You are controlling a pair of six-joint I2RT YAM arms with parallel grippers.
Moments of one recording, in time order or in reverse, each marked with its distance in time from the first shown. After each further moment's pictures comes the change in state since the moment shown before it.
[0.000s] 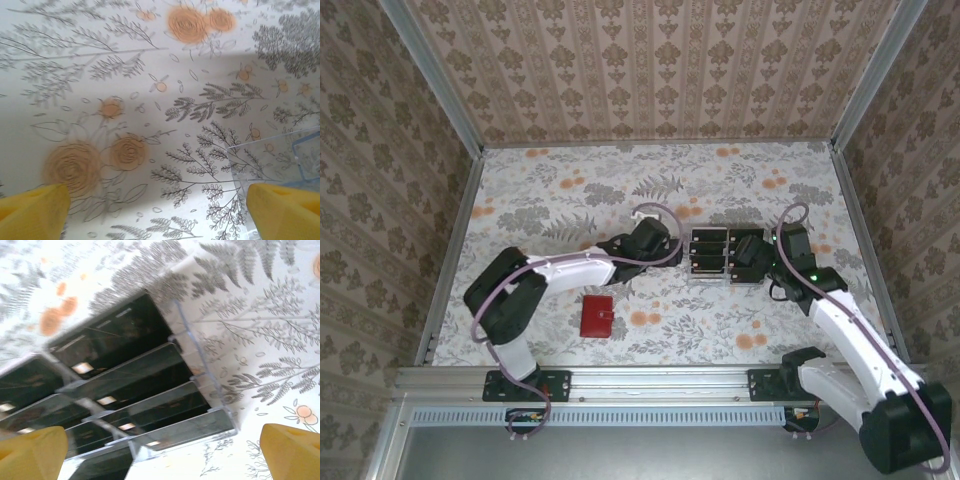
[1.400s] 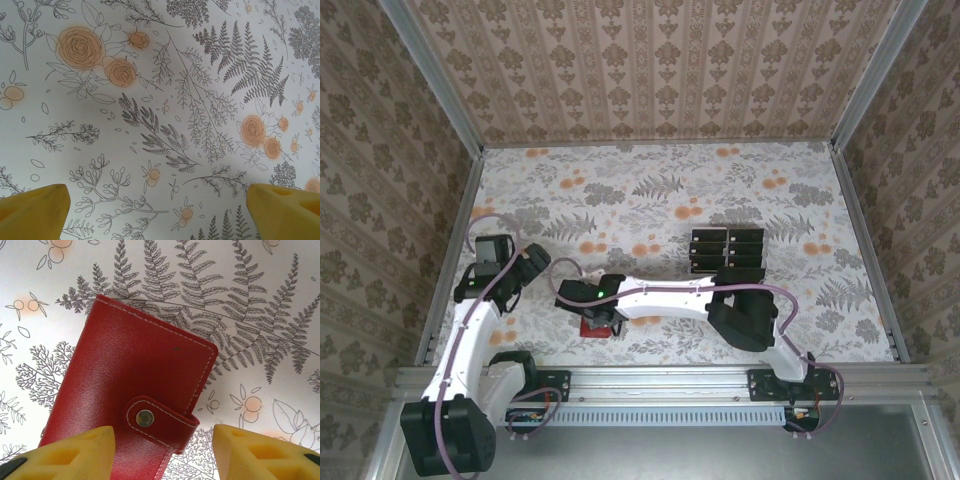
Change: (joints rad) left arm 0.915 -0.836 -0.400 -0.548 0.323 -0.015; right arm 1.030 1.239 1.019 -0.291 0.180 0.171
